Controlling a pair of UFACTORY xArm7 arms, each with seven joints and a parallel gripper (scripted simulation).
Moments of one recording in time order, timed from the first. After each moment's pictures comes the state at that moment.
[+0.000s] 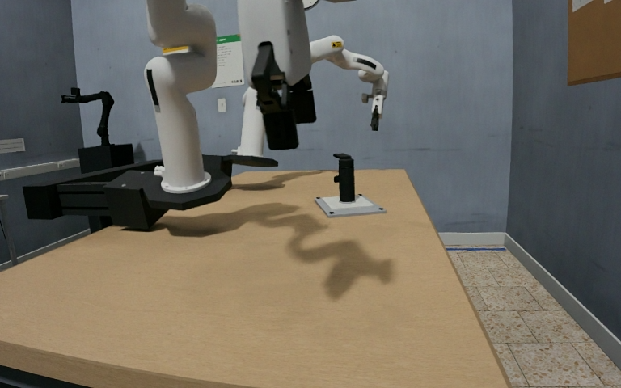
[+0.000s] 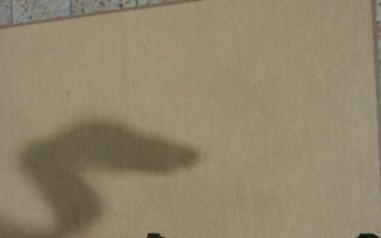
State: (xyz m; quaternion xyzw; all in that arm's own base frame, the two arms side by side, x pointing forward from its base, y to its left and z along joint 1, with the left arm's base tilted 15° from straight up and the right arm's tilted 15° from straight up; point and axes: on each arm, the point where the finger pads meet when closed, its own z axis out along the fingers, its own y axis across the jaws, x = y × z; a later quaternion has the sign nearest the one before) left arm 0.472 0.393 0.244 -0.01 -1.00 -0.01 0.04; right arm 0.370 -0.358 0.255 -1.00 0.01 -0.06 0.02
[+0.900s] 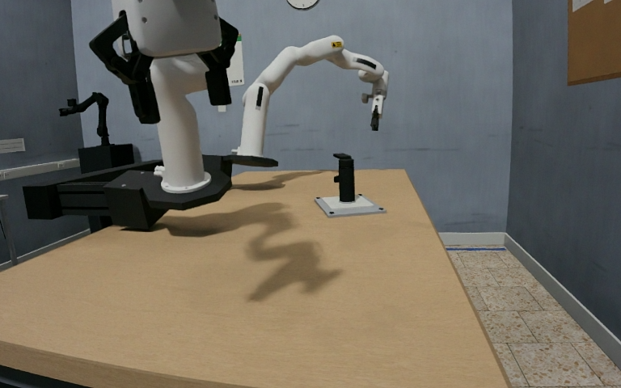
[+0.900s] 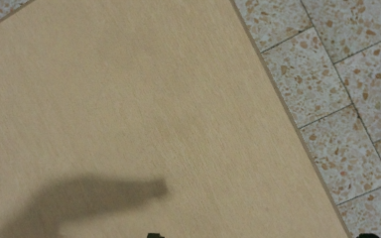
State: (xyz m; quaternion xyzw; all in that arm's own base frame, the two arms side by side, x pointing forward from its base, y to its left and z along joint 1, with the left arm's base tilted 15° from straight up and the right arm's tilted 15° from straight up) left arm 0.472 0.393 0.244 -0.01 -1.00 -0.01 0.04; right arm 0.265 -0.403 0.289 -0.97 0.22 -0.06 -0.02
